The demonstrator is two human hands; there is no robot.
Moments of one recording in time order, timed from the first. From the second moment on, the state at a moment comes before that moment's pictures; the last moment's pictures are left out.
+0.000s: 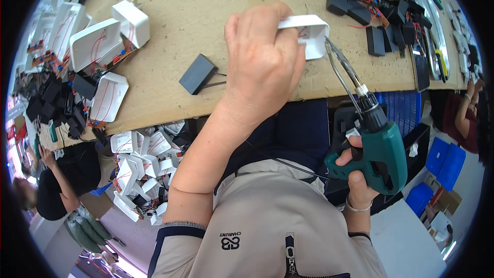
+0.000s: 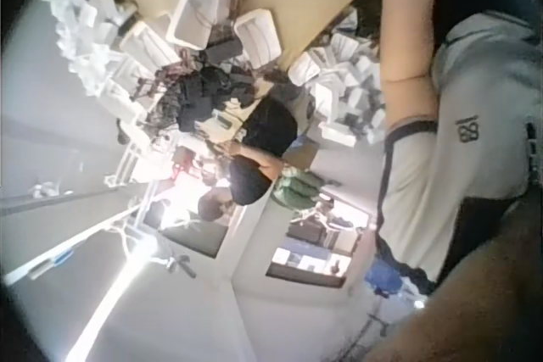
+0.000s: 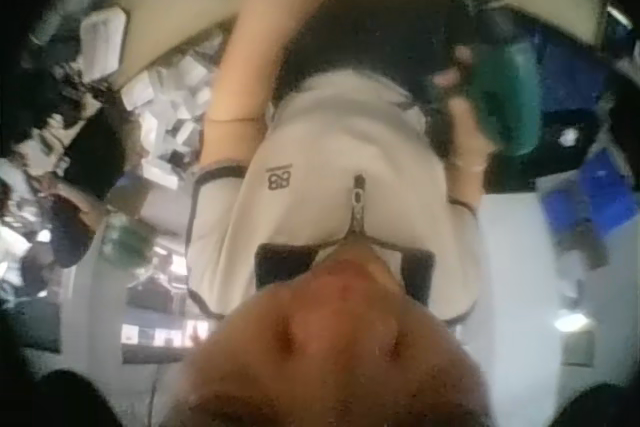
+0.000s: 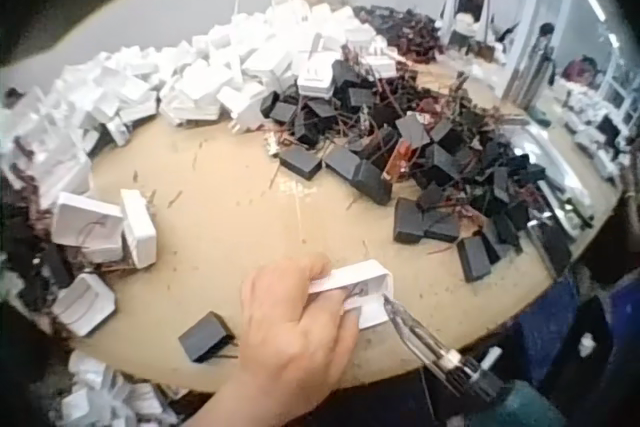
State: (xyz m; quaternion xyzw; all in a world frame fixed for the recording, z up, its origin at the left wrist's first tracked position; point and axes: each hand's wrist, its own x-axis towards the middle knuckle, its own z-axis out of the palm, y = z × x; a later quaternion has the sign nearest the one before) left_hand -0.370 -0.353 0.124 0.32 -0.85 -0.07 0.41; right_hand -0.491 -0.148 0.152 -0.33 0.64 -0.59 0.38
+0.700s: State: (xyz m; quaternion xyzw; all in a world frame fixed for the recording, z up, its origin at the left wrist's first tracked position) left_hand -0.246 -0.352 0.196 0.37 -0.57 -0.46 0.57; right_hand -0.497 -0.144 0.171 -0.40 0.58 -0.63 0.32
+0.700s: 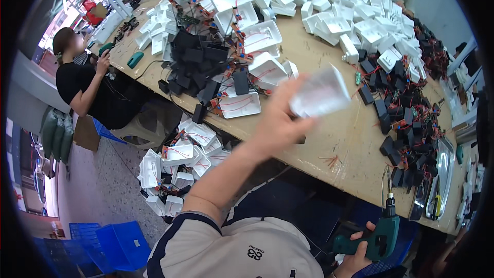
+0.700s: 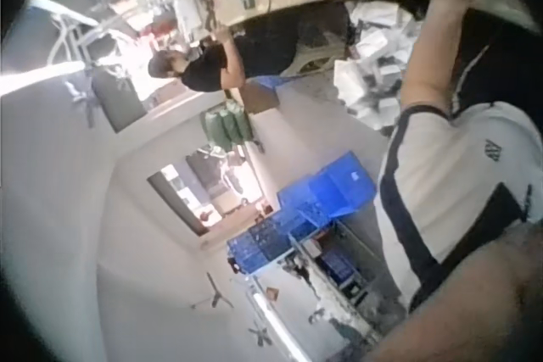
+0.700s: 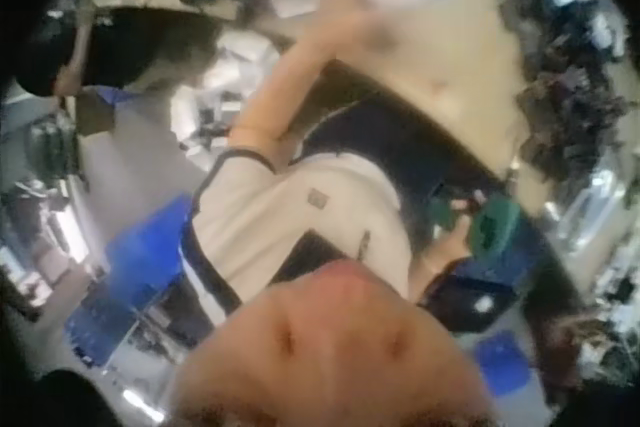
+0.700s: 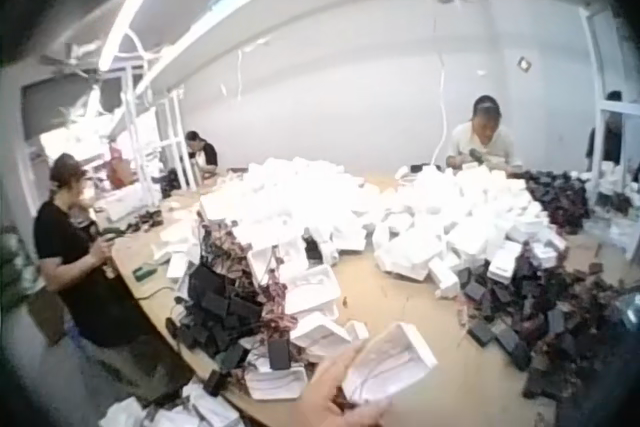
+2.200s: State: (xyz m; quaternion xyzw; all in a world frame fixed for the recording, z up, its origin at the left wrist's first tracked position) left_hand -0.275 -0.729 0.154 0.60 -0.75 -0.11 0.25; right_hand -0.534 -0.184 0.148 -0.25 0.50 -0.72 0.42
